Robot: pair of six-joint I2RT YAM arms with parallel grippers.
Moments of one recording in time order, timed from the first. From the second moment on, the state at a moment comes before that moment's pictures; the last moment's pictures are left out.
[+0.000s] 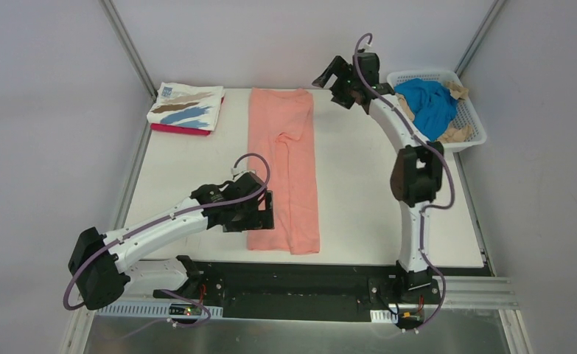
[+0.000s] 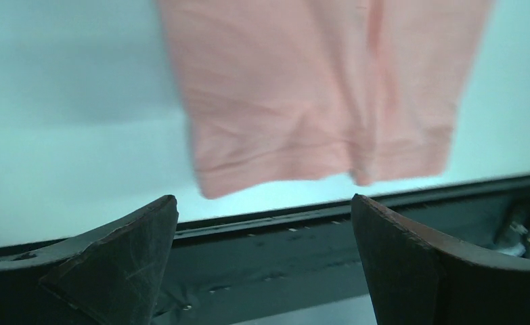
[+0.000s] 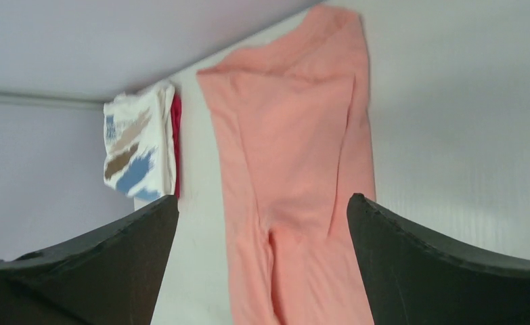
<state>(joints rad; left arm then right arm) -0.89 1.15 0.89 -0.79 -0.11 -0.87 0.28 2.35 2.20 -0.35 -0.21 0.81</state>
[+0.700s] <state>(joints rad) -0.83 1.13 0.60 -0.72 -0.13 -0.93 0.68 1.25 0.65 -0.43 -0.17 0.92</state>
